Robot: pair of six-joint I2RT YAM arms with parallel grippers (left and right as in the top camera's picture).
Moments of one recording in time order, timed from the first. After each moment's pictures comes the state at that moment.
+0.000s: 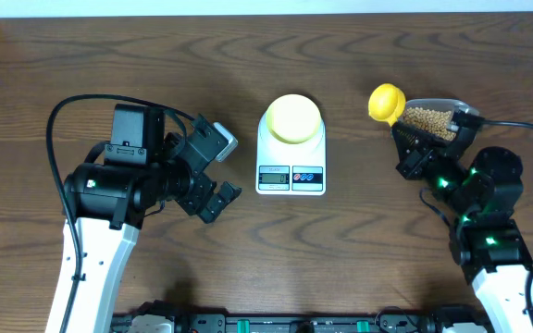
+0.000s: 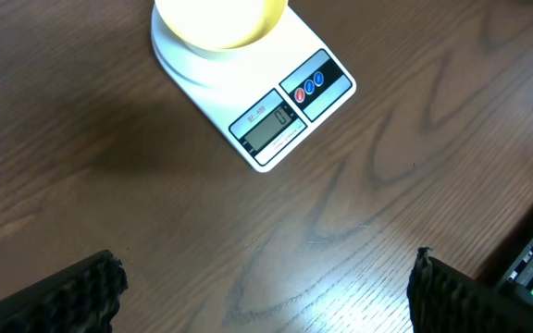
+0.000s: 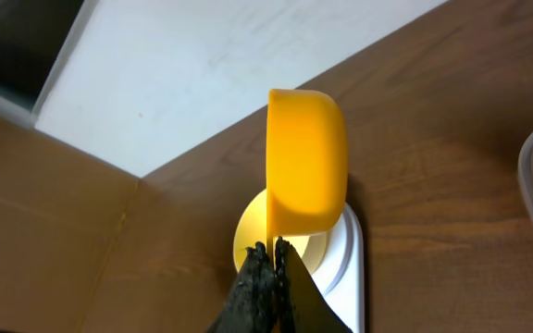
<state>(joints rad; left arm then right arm) -0.15 1.18 1.23 -1.15 0.43 0.54 0.07 0.94 0.59 0.06 -0.43 0.67</state>
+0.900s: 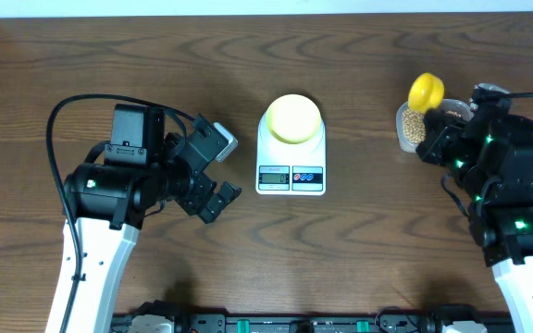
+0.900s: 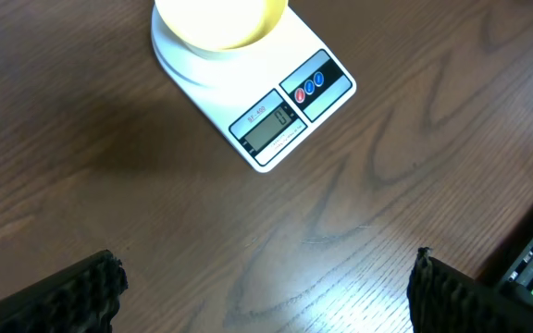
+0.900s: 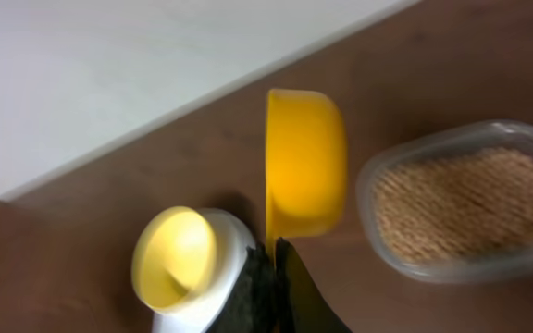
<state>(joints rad) -0.15 1.18 1.23 -1.15 0.43 0.54 0.07 0.99 0.93 -0.45 -0.12 0.46</state>
